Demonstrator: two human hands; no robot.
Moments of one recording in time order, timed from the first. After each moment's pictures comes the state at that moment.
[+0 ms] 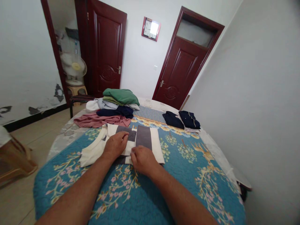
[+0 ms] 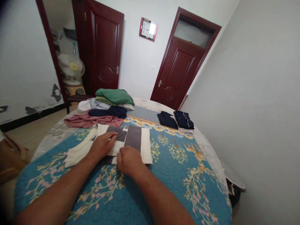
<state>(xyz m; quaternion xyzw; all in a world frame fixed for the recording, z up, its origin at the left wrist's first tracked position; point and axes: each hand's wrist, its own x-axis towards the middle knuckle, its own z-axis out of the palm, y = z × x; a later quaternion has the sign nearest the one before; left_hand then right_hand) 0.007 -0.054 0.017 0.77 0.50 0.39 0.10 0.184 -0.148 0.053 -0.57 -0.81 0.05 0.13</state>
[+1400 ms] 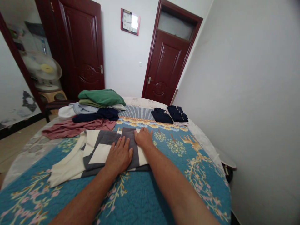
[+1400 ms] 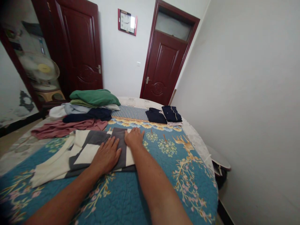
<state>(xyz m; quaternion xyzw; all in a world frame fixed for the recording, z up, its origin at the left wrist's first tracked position) 0.097 -0.086 0.000 0.84 0.52 0.15 -0.01 0.260 -0.028 0.020 -0.77 -0.61 0.03 0.18</state>
